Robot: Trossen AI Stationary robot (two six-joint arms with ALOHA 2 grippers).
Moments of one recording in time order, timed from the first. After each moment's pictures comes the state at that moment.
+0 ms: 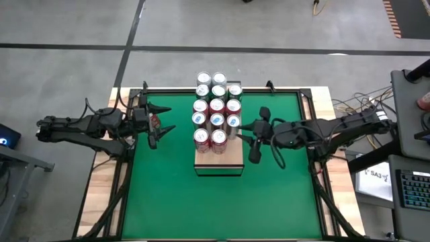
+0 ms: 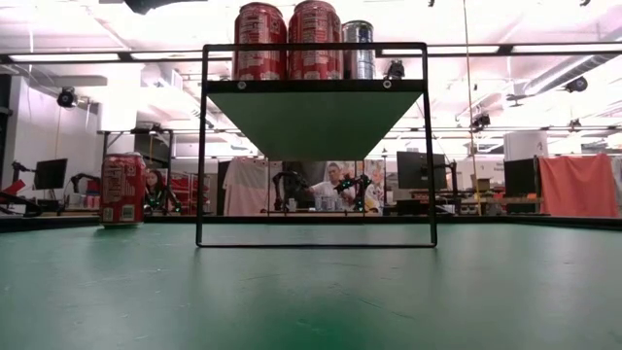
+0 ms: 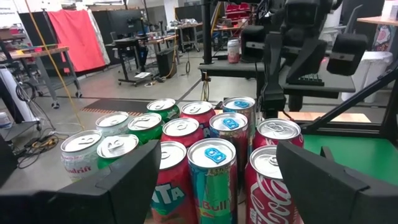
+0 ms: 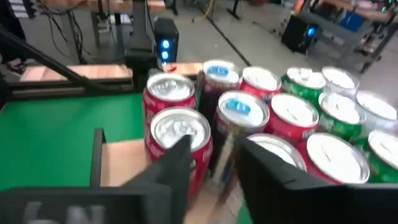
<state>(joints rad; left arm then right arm) -0.09 0.66 0.79 -0.19 -0.39 0.06 0.23 1.25 1.18 -0.30 0.49 0.07</state>
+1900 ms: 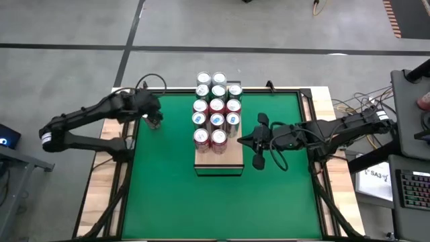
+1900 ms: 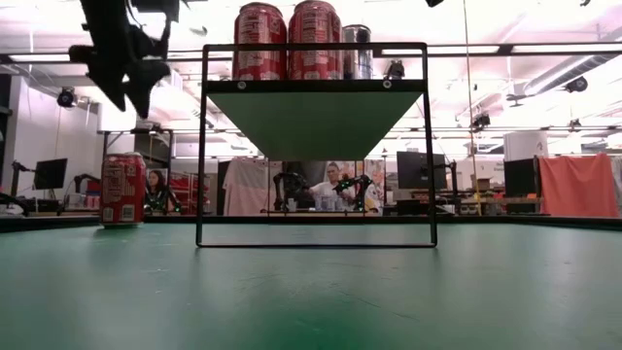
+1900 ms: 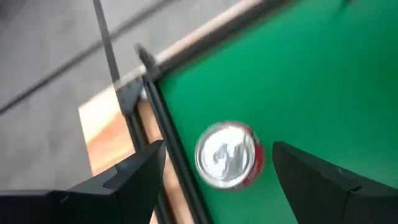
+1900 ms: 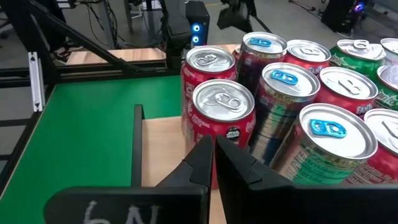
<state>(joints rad) 0.40 1.04 1.05 -1.28 -0.62 -0.56 0.24 1.23 1.15 -0.34 0.36 0.14</state>
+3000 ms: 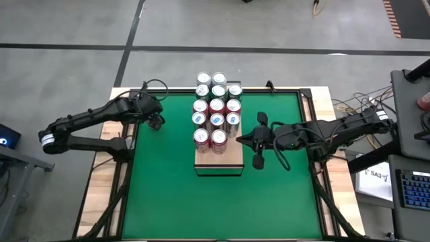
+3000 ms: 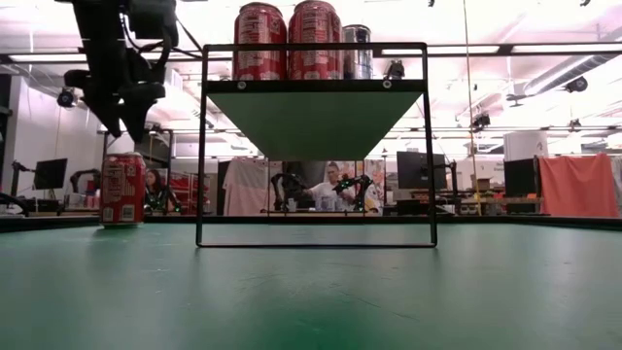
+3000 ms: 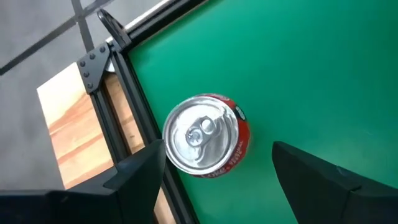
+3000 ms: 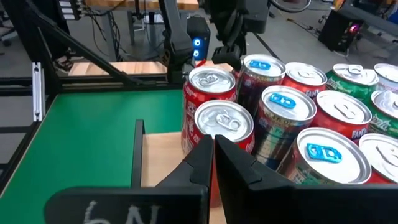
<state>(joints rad) 0.45 1.03 0.90 -1.18 -0.50 -0.54 0.24 1.23 1.15 -0.27 0.37 0.08</state>
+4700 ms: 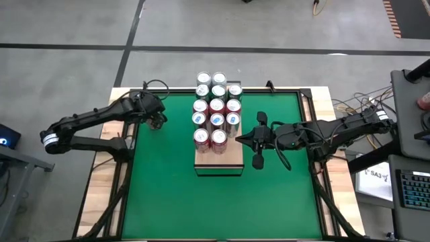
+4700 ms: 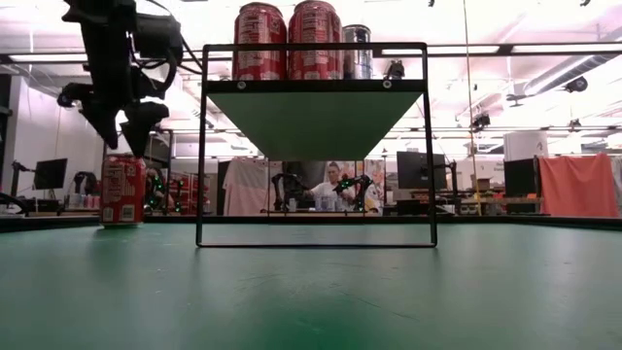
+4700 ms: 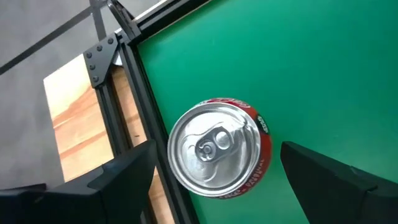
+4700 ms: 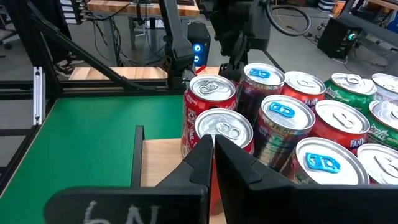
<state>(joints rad) 0.51 1.06 0.83 -1.09 -0.53 -0.54 0.24 1.23 1.15 -0.25 0.37 0.06</state>
